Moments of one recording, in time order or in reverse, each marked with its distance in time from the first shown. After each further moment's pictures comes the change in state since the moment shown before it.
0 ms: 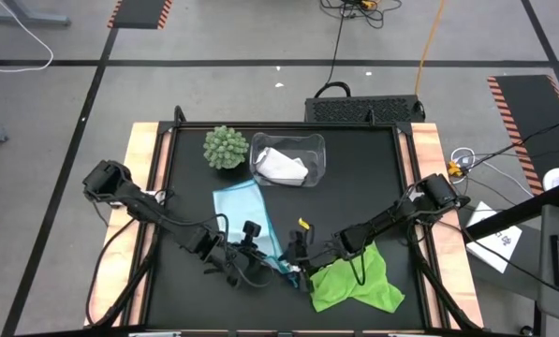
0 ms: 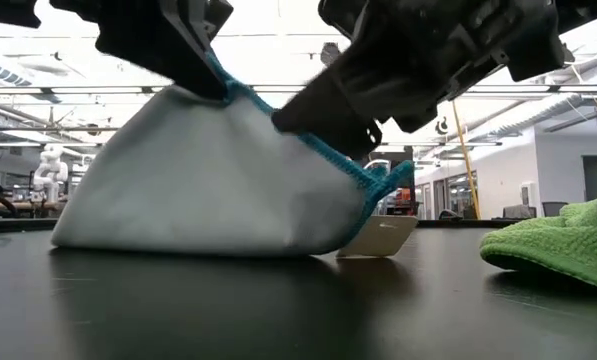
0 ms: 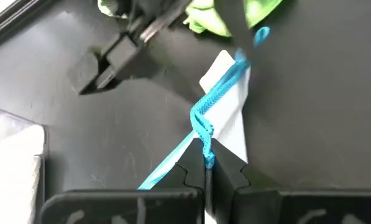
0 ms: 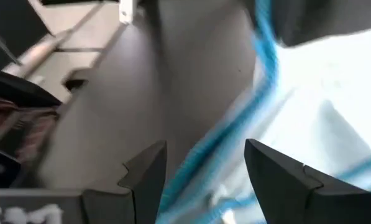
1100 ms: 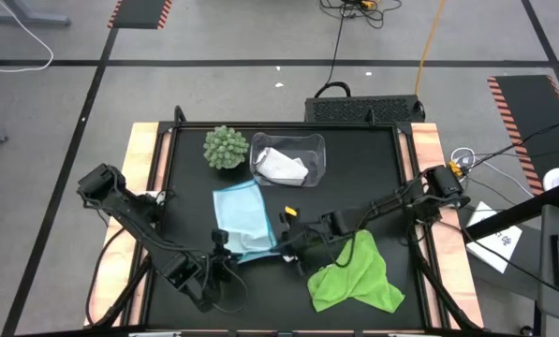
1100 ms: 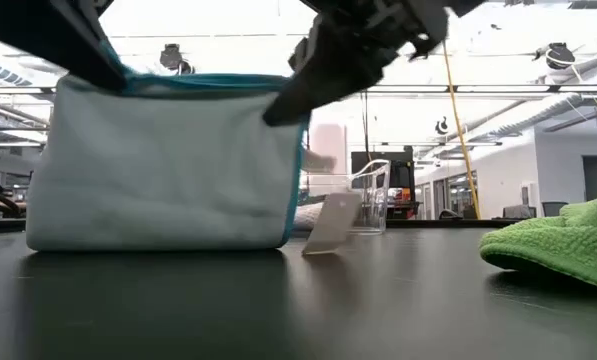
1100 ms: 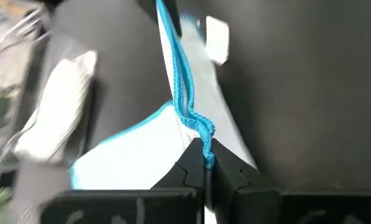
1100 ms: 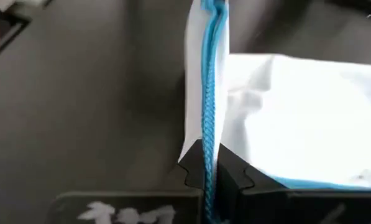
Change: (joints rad) left arm -0.255 0.000 0.029 -0.410 -0.368 -0.540; right arm -0.132 -0.080 0.266 -0.582 -0.061 -0.367
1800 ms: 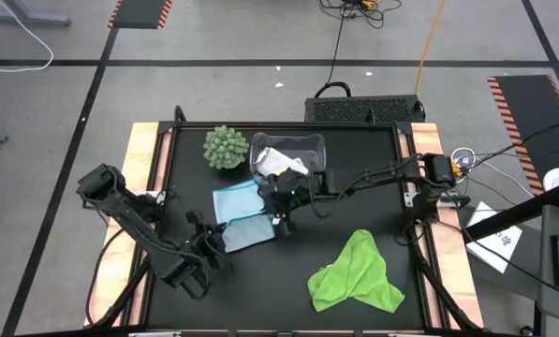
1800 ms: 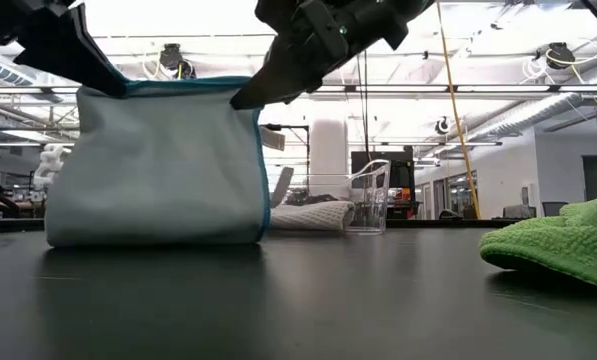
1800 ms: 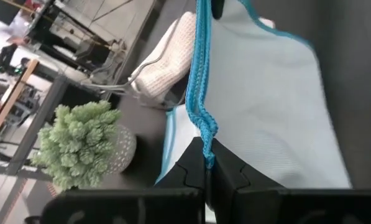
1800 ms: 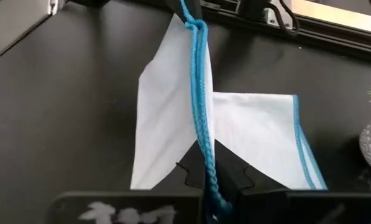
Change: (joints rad) left arm -0.020 0.000 -0.002 -0.573 -0.212 -0.637; right arm -0.292 0.001 0.098 -0.031 -0.232 -0.146
